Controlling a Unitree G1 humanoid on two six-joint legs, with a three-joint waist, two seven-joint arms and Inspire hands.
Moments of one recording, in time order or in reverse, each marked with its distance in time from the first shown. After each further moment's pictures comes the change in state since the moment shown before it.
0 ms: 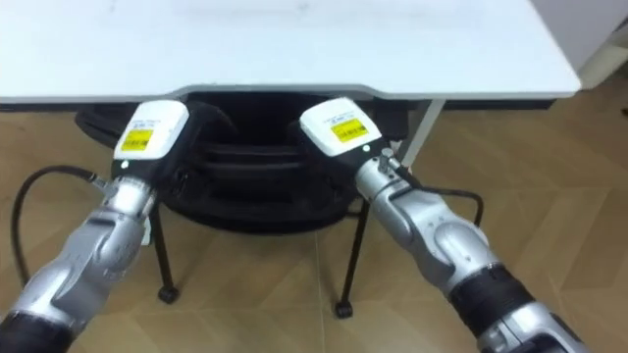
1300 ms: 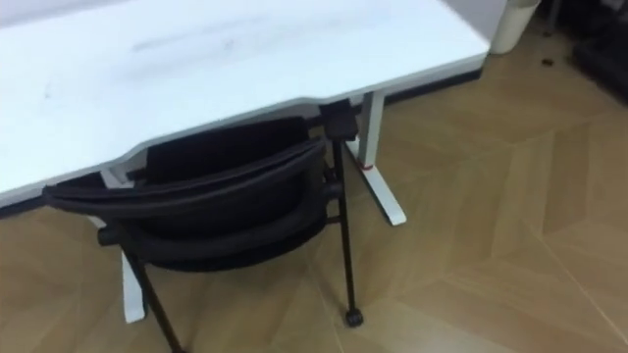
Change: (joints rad) left arm 0.593 0.063 0.898 -0.383 -0.673 -0.247 0.588; right arm 0.800 -0.033 -1.267 -0.609 1.047 -0.233 -0.571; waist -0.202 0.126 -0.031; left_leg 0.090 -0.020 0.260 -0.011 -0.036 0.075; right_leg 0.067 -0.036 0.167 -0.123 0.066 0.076
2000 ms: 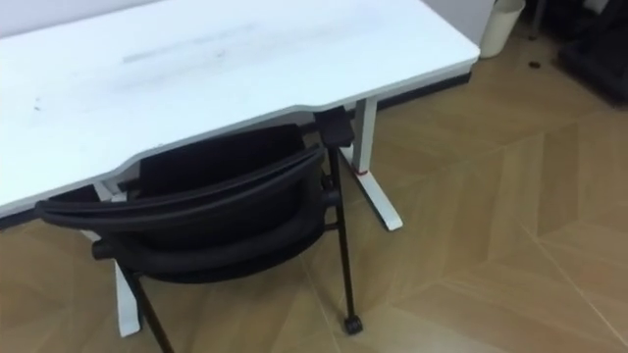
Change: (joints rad) left arm 0.116 -0.151 -0.136 0.962 -0.762 0.147 -0.093; right arm 0.092 0.251 0.121 1.373 0.549 0.182 0.099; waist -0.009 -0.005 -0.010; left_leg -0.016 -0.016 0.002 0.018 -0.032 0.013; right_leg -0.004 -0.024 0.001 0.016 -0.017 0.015
